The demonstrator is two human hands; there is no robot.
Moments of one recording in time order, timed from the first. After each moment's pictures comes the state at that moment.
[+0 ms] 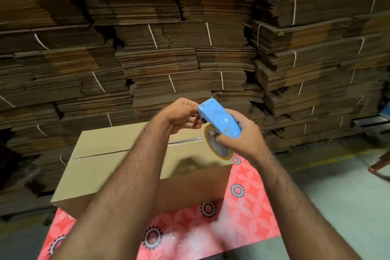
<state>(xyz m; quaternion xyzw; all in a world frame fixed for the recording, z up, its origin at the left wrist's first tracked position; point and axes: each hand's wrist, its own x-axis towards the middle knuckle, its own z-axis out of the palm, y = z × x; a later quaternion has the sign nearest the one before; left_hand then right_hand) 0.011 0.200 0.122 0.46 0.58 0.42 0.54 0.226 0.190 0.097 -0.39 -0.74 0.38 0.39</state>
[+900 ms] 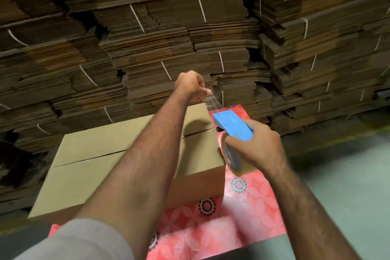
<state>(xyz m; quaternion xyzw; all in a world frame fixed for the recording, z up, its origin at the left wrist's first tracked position) 0.041 0.342 0.097 0.53 0.78 0.26 0.19 0.270 0.224 0.073 -0.59 -0.69 0.31 0.27</state>
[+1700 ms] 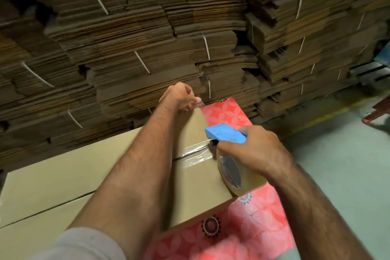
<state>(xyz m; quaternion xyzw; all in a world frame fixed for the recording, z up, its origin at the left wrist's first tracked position) -0.016 0.439 0.004 0.53 0.77 0.17 0.31 0.208 0.286 0.075 -0.68 -0.66 0.31 0.11</state>
